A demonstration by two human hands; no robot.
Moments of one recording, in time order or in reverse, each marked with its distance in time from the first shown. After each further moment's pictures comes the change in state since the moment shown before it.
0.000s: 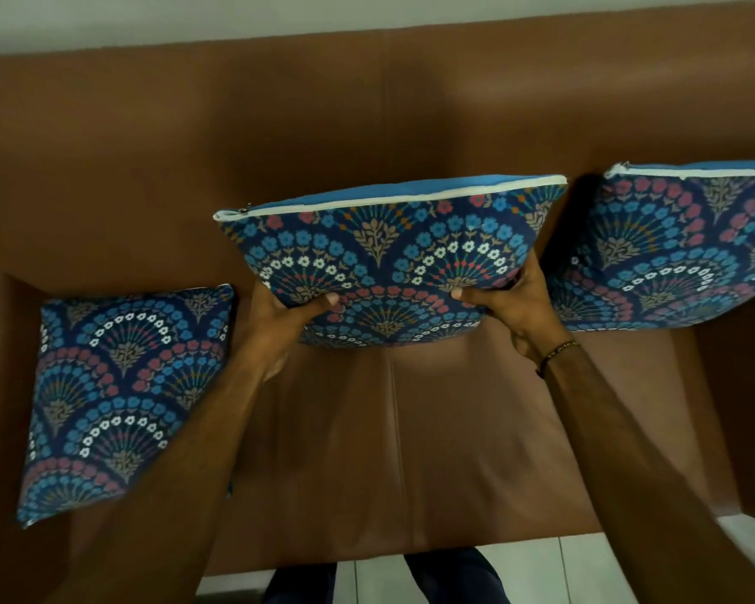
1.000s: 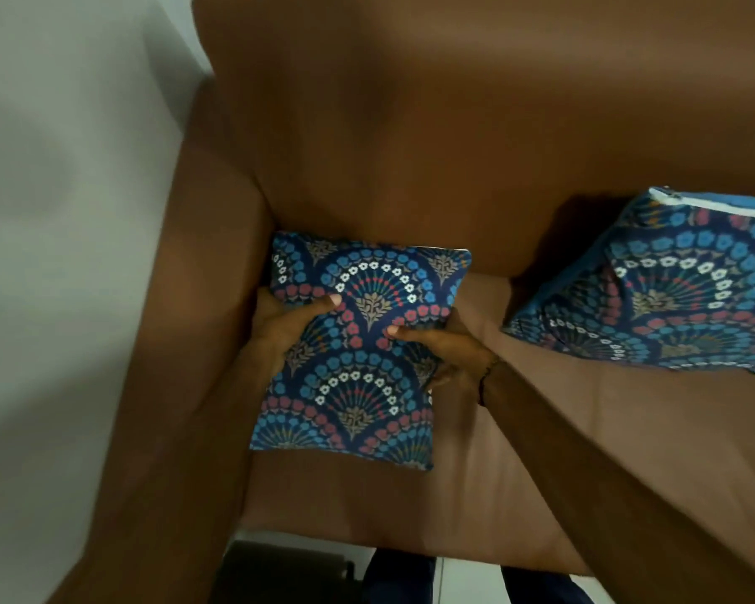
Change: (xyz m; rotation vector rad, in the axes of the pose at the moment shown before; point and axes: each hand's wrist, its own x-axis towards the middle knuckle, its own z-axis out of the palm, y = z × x) left_hand 0.047 -0.109 -0.370 0.040 0.293 -0.354; right_hand -0.075 0.093 0.426 -0.293 -0.449 0.443
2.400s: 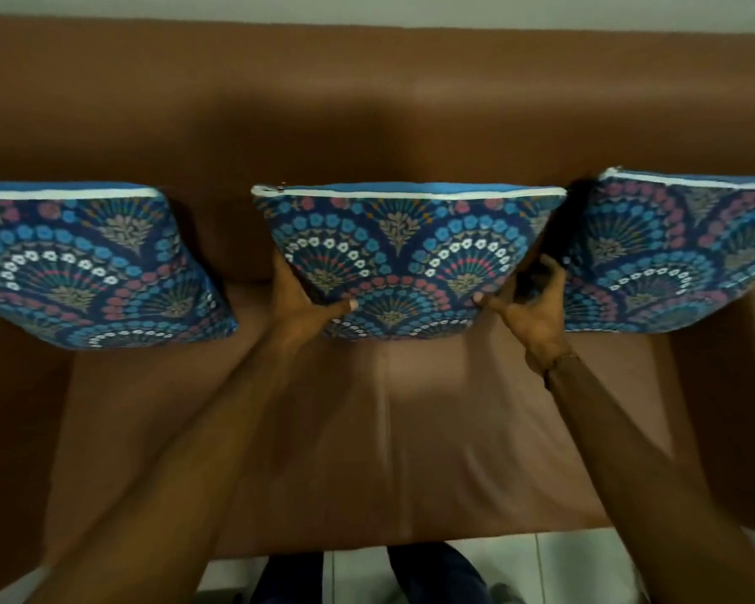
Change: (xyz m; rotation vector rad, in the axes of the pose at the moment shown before) left_hand -0.171 0.049 0.342 0.219 -0.217 0.472; right_hand -0.148 0.089 -0.429 0.132 0.694 -0.401
